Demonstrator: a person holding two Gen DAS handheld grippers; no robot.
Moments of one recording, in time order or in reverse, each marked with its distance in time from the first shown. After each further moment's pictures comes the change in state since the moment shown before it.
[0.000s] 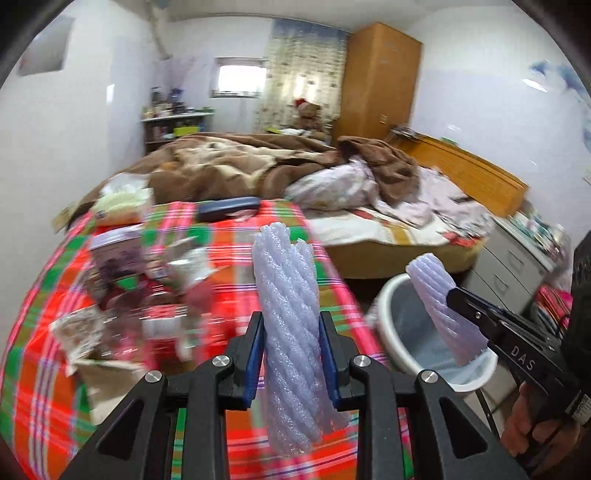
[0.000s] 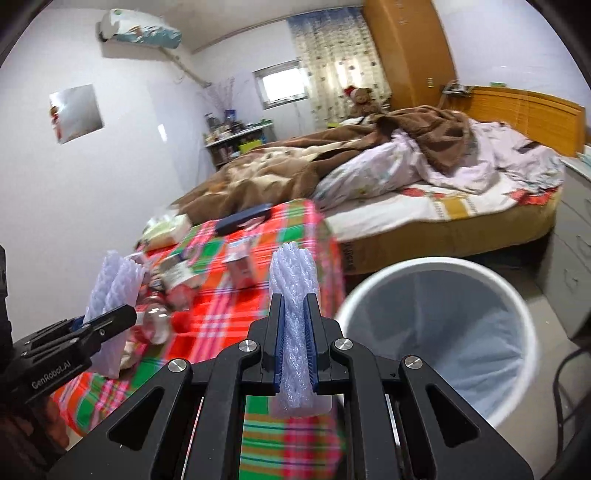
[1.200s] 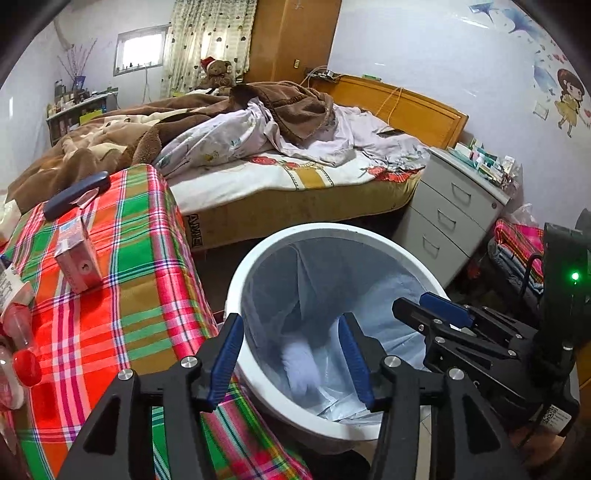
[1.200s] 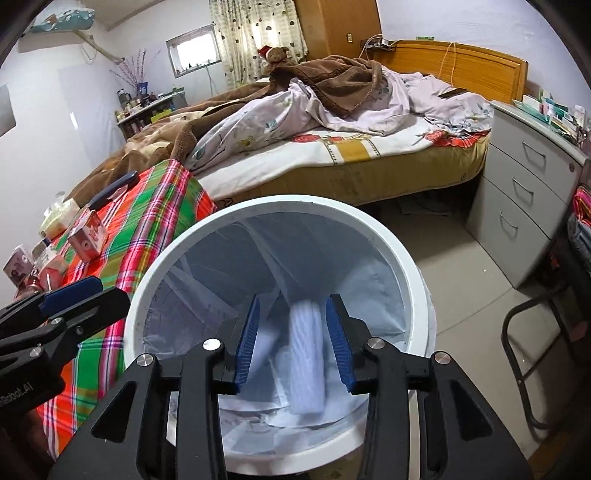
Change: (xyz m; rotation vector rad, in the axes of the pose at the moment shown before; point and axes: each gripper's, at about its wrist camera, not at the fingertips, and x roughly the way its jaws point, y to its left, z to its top) left arm 0.117 -0.135 -0.009 0.171 0.184 -0.233; right arm 0.025 -0.109 -0.024 0.100 0.155 -0.249
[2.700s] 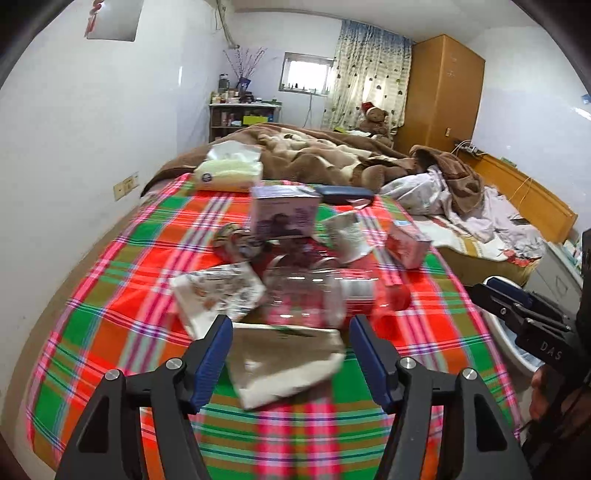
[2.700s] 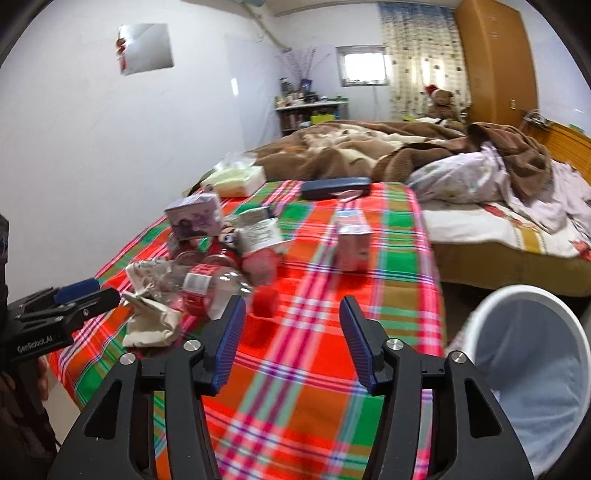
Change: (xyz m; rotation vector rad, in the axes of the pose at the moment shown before) left arm -0.208 0.244 -0.119 -0.336 -0.180 0.436; right arm -0.030 0.219 -0.022 -0.401 -0.072 0.452
